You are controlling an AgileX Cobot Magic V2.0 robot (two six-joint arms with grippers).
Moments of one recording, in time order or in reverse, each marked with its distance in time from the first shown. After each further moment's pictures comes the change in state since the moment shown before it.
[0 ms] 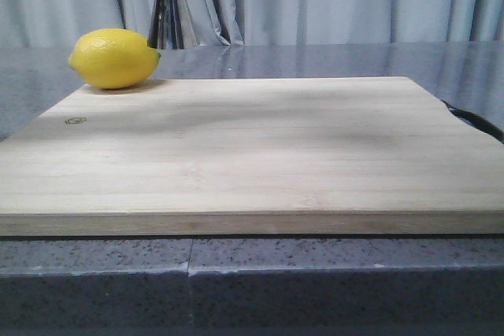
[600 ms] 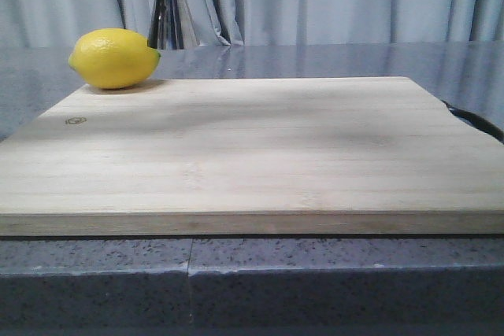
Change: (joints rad) left arm 0.000 0.000 0.000 0.000 0.000 0.000; right arm 0.014 0.000 0.000 -0.110 0.002 0.000
